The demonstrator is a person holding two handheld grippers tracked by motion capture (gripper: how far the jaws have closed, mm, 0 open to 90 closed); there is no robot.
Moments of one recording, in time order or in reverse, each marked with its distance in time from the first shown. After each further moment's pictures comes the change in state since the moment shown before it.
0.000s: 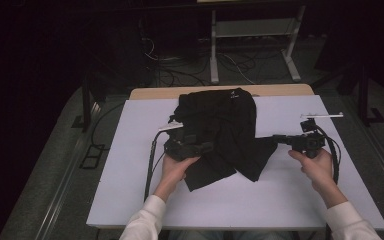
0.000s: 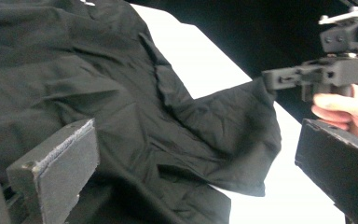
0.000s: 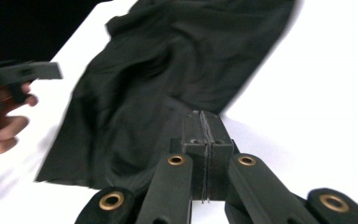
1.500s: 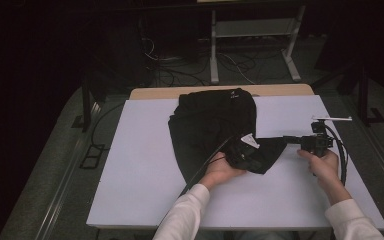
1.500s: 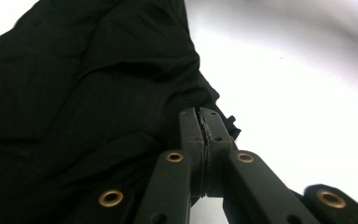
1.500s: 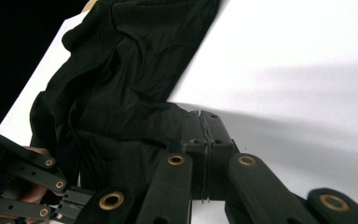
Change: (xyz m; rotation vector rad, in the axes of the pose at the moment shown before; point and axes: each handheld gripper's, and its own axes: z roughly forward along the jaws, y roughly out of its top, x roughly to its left) left arm -0.070 -0.022 0.151 0.507 -0.152 0.492; right arm -0.054 -0.010 0.004 0.007 -0.012 0.162
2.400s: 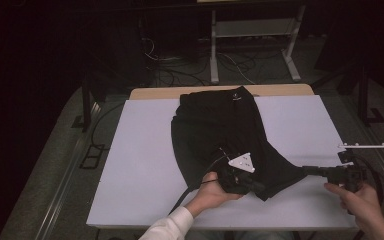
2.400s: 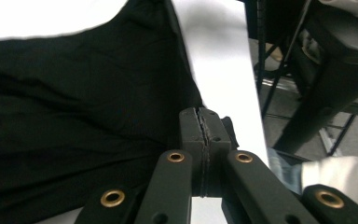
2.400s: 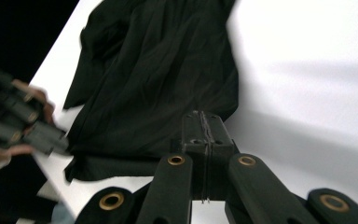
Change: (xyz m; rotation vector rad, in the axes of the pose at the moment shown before) left arm -0.073 -0.029 -0.048 -0.124 -0.158 0.097; right arm 0.019 -0.071 -0.082 0.108 0.070 -0.047
